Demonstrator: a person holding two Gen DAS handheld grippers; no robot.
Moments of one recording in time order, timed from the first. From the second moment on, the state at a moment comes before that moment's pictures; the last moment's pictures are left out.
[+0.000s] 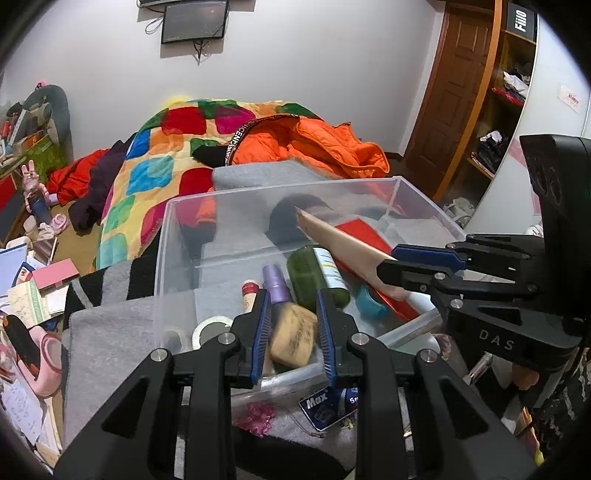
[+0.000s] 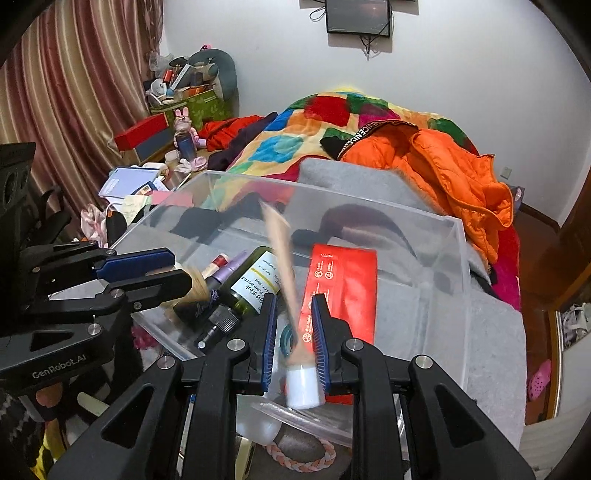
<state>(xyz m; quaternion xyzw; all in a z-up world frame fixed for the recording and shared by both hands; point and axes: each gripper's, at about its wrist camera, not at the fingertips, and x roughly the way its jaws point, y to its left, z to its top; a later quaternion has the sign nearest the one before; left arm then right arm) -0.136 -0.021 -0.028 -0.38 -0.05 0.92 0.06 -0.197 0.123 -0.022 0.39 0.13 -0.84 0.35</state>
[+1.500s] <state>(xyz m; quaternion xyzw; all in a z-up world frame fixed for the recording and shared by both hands) -0.026 0.003 -0.074 -0.43 -0.05 0.90 0.08 -0.108 0.190 -0.060 0.44 0.19 -0.79 0.38</state>
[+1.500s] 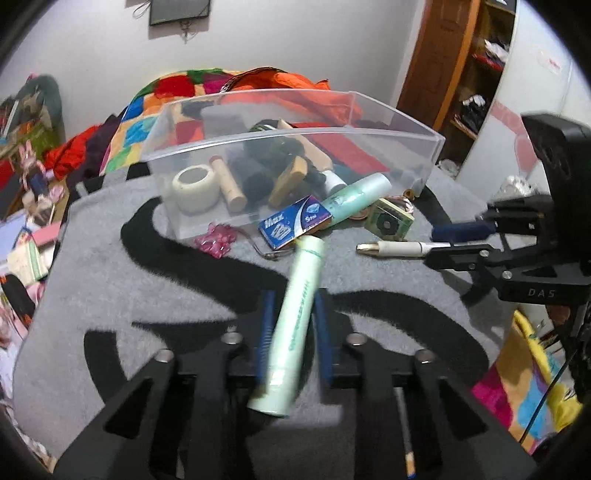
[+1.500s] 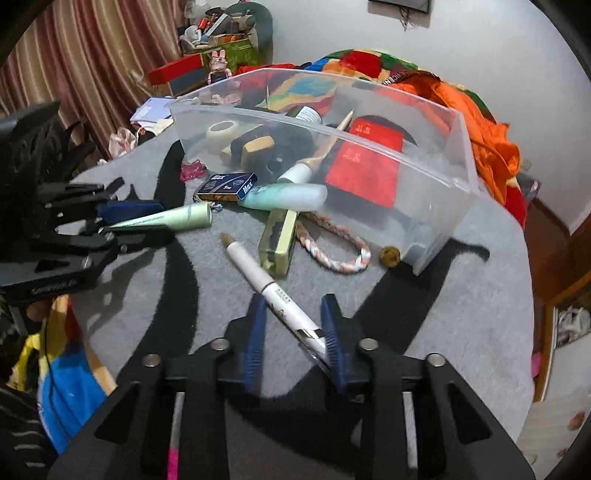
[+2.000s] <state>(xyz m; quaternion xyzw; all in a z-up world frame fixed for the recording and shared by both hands) -0.017 0.005 -0.073 -0.43 -0.04 0.90 0.08 -0.078 0.194 -0.062 0.45 0.18 -0.79 0.38</state>
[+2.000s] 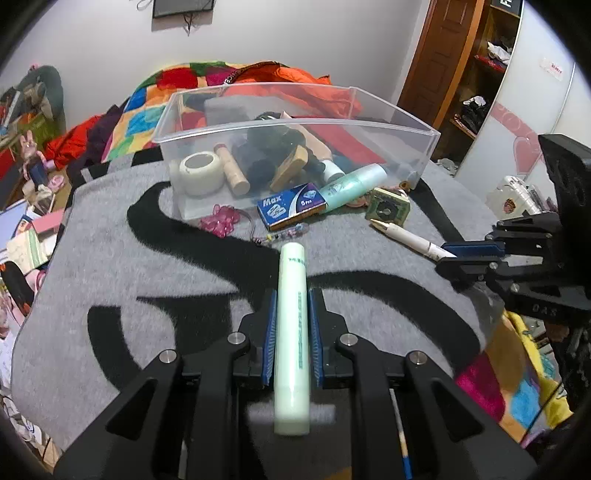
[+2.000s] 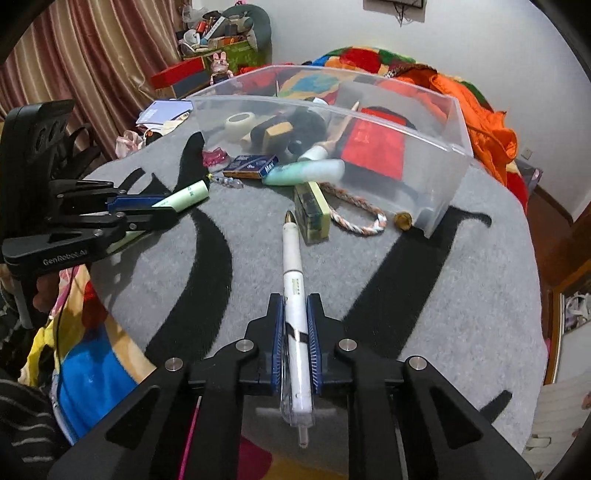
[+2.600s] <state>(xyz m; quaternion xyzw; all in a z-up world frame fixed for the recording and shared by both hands) -0.014 -0.002 -0.018 -0.36 -0.05 0.93 0.06 -0.074 0.189 -0.009 0.37 0.10 -0.83 0.40</state>
